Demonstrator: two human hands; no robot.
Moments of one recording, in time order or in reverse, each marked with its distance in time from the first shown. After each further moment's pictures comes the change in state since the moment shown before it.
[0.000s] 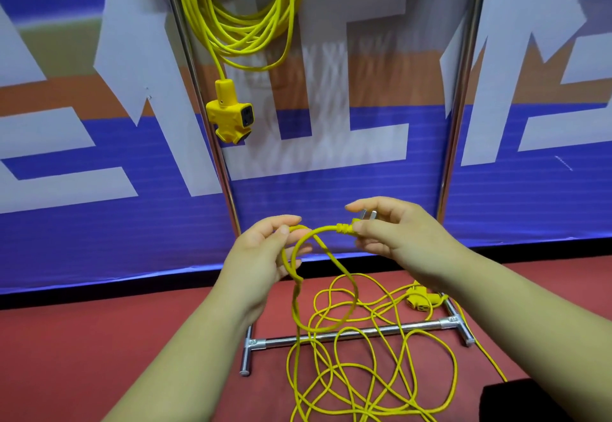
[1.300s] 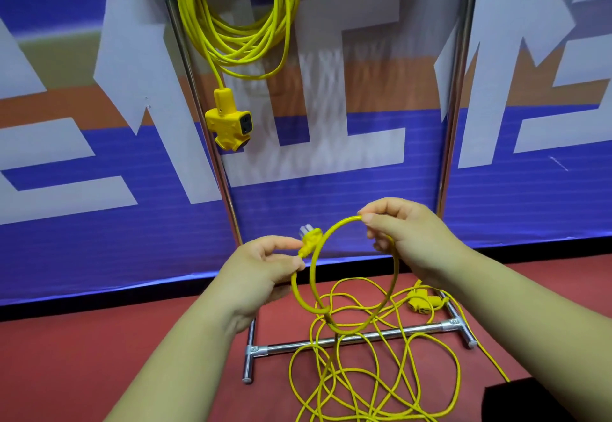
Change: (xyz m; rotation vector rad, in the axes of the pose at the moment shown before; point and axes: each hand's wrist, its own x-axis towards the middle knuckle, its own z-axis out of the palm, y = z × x) left_hand 0.001 0.001 -0.014 0.191 -0.105 -0.116; right_hand 0.010 0.006 -0.008 -0.031 0.109 -0.043
